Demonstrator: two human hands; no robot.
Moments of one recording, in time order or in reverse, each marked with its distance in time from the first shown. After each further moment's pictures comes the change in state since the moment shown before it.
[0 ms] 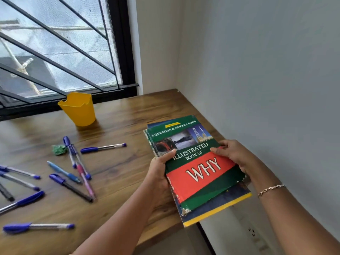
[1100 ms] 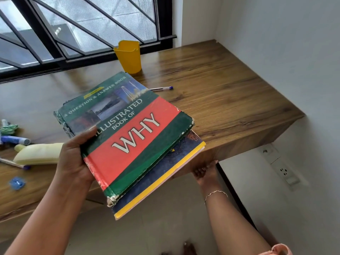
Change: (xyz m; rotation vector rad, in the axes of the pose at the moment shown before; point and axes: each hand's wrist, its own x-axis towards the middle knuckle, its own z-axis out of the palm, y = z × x) left_hand -0.222 0.049 -0.213 -0.087 0.324 0.435; right_hand -0.091 0.171 0.263 1.166 0.313 0.581
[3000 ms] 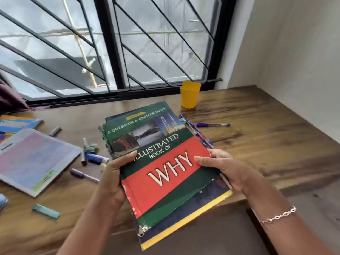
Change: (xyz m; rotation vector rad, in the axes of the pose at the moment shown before) left_hand 0.034 0.106 -0.116 -0.043 -0.197 -0.138; right_hand -0.230 0.046 0.174 -1.088 -0.949 -0.161
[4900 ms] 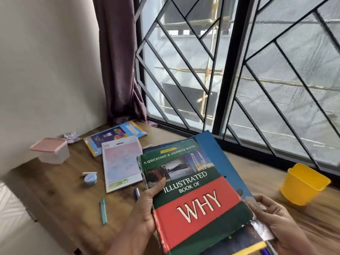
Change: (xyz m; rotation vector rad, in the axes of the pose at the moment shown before) left_hand 0.045 0.036 -0.012 -0.433 0.467 0.300; right_hand 0.172 -0.066 -0.020 0.191 -0.251 -0.082
